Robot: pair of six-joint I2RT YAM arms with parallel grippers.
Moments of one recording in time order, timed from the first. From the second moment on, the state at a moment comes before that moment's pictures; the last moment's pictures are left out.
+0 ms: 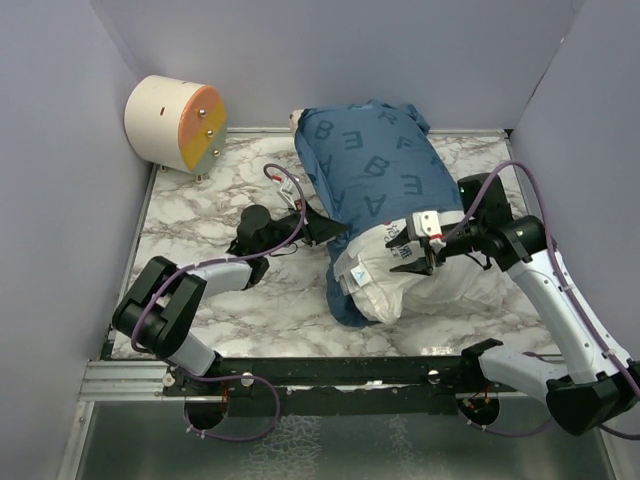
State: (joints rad) left arm -0.51 1.54 0.63 0.98 0.62 -0.94; right arm 0.36 1.06 1.18 -0.99 -1.05 -1.12
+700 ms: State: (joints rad) left arm -0.57 1.48 0.63 0.87 0.60 -0.89; right arm 0.43 1.14 1.00 -0.61 -0.73 -0.91
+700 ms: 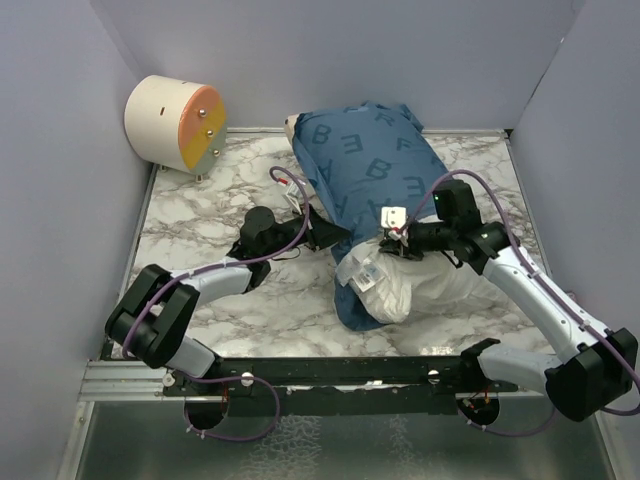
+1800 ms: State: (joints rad) left arm -0.81 1.50 0.43 0.93 0.32 -0.92; right arm 0.42 1.20 0.93 -0.47 -0.69 -0.73
